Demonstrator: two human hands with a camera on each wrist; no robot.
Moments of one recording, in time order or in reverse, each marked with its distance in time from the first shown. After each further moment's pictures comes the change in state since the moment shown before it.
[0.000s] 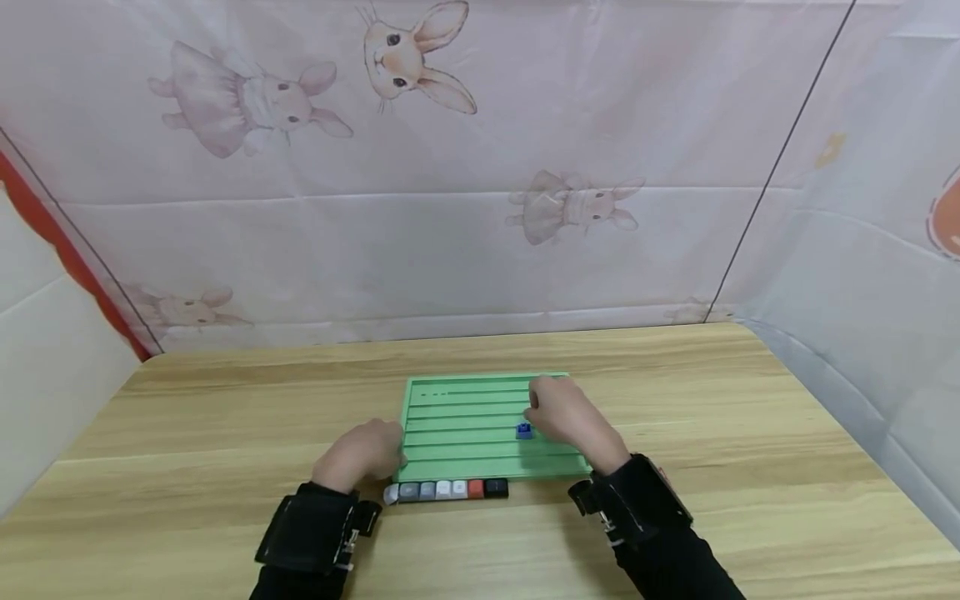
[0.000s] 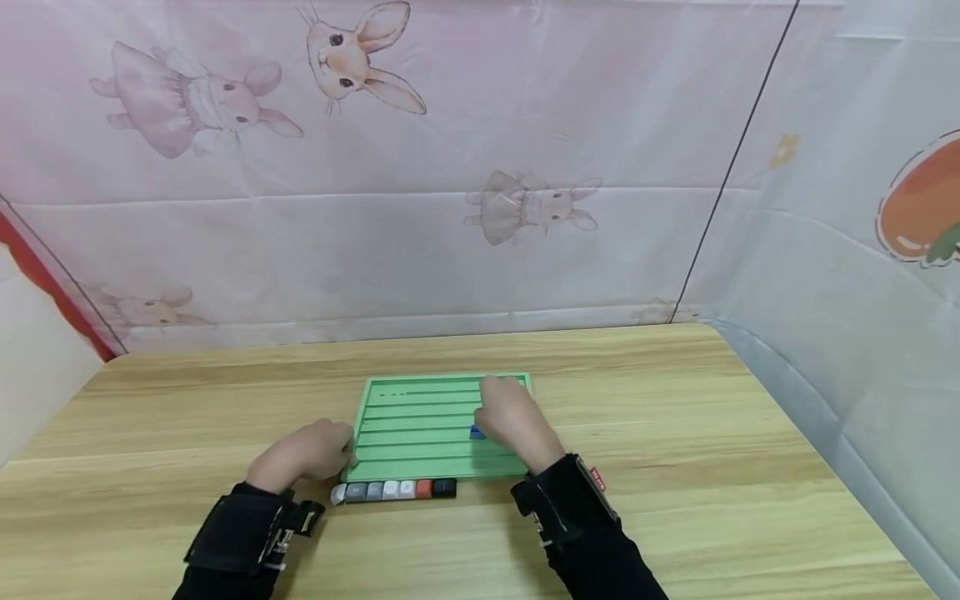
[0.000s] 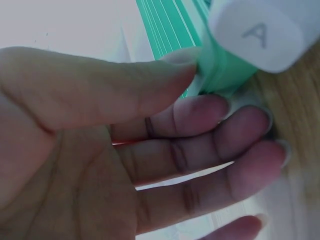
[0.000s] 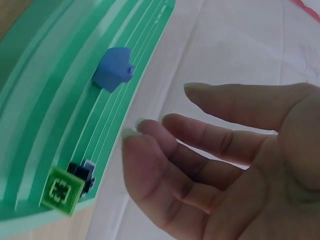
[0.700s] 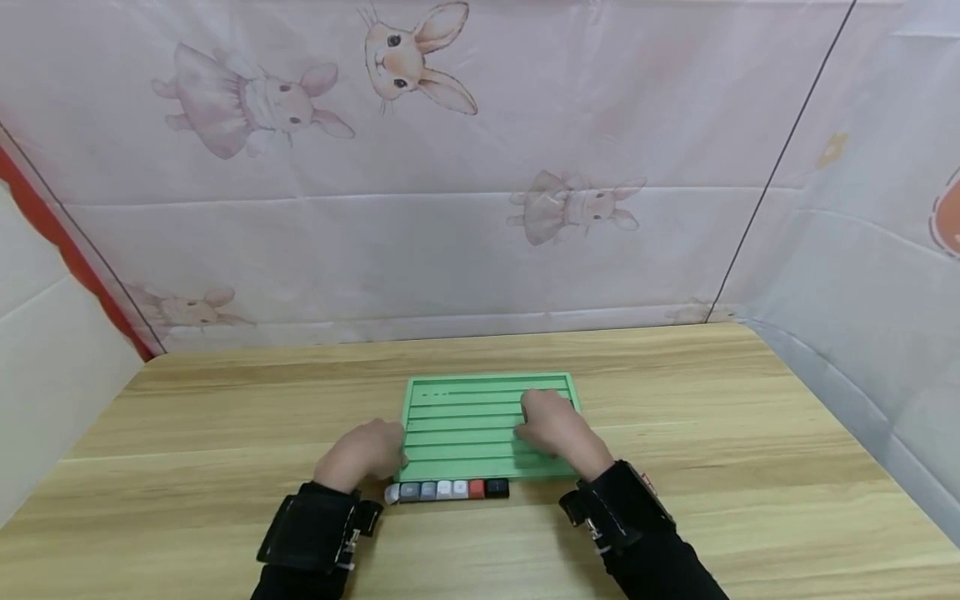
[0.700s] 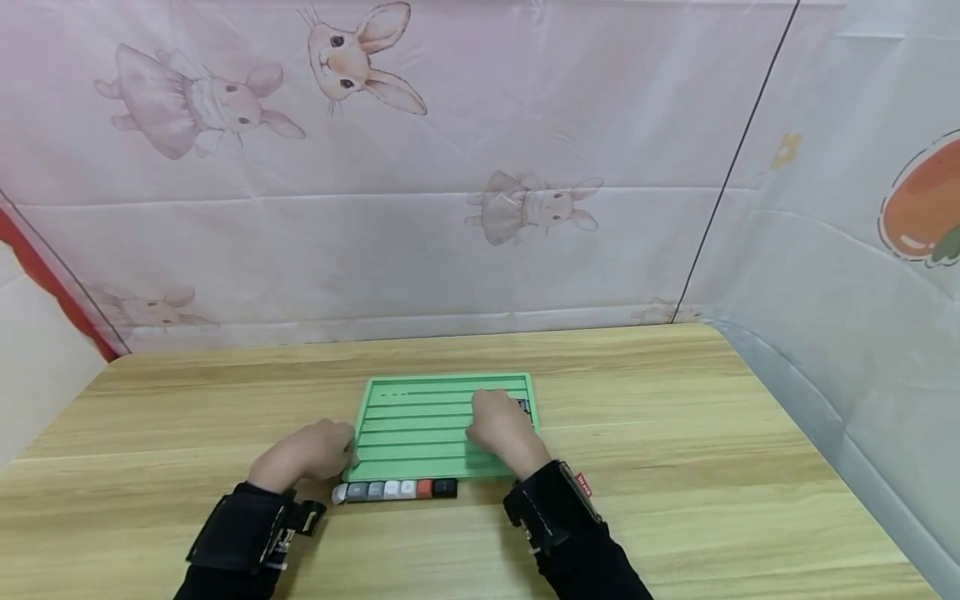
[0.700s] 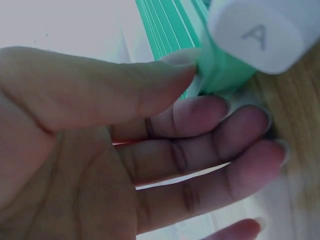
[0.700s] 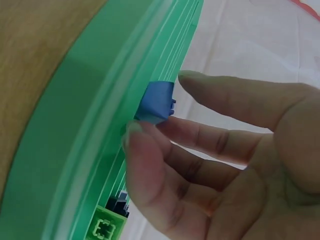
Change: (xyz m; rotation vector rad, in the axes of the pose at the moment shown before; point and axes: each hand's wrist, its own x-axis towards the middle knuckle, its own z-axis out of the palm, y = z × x) left_hand -0.001 0.002 0.000 0.020 -0.003 -0.009; right_hand 0.003 0.000 0.021 0.018 -0.062 0.025
